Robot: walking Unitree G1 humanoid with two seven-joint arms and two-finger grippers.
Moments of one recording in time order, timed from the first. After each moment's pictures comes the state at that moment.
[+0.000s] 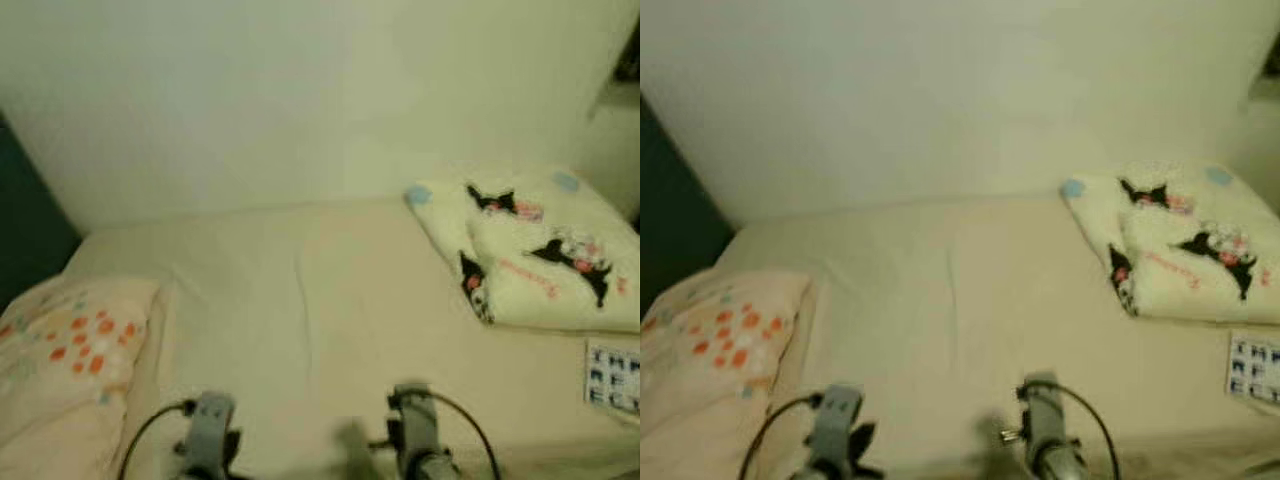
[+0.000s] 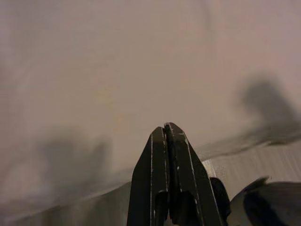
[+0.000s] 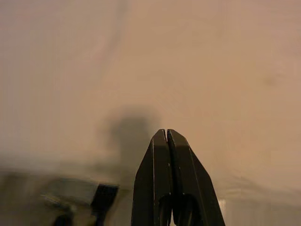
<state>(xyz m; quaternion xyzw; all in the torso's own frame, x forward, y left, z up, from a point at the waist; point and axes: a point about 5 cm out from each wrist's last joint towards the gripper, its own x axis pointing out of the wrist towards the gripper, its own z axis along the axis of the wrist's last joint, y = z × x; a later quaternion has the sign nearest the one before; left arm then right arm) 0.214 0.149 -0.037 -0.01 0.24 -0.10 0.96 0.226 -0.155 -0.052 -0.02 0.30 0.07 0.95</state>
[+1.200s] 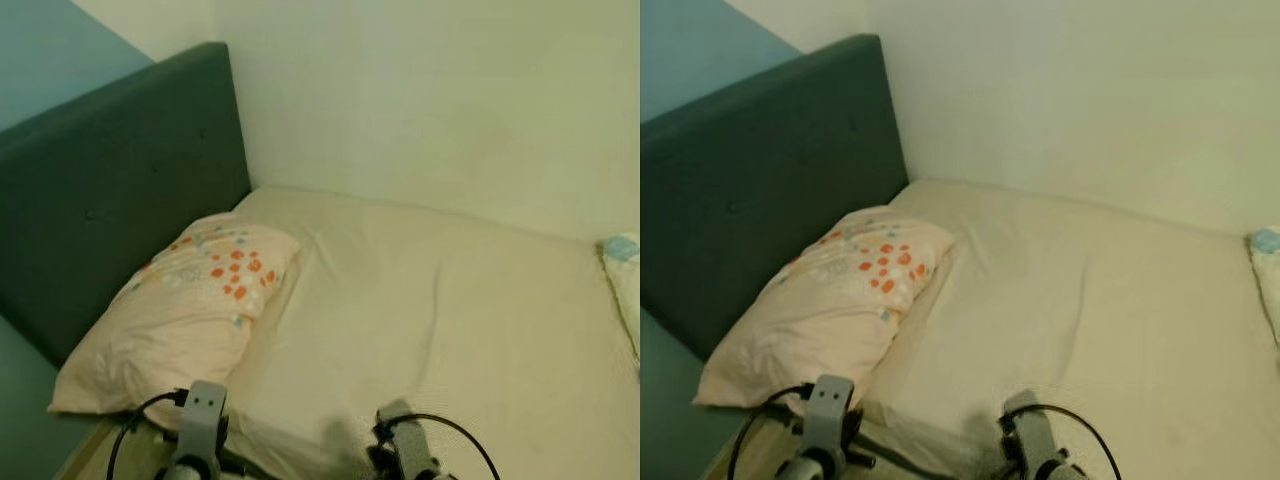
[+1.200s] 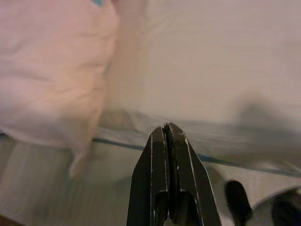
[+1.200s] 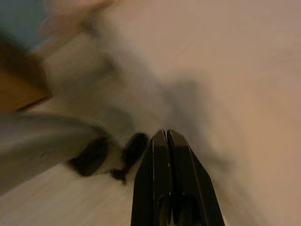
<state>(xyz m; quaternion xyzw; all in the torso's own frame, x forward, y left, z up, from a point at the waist) 0.223 0.160 -0.025 0.02 0.22 -0.07 0.97 0.203 -0.147 -0.037 -0.05 0.31 0.33 0.89</state>
